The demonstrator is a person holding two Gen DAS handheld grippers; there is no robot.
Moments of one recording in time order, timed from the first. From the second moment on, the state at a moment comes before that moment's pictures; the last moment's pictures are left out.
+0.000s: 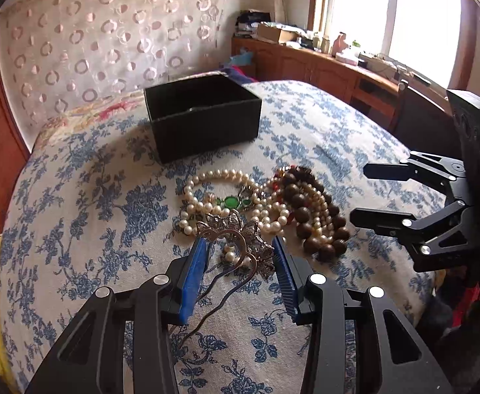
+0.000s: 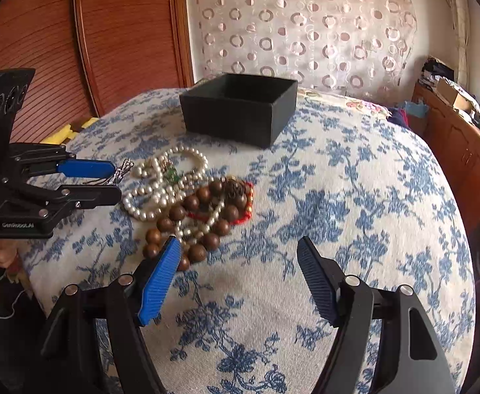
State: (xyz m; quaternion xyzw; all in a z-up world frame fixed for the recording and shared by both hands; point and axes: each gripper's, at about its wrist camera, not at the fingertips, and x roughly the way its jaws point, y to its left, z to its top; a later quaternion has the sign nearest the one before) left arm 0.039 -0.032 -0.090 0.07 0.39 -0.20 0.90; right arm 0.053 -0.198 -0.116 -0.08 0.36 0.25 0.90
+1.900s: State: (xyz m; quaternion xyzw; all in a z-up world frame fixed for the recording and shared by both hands) left arm 0.045 -0.019 -0.053 0.04 0.35 -0.17 0.92; right arm 0.079 -0.174 -0.043 -0.09 0.30 0.27 0.91
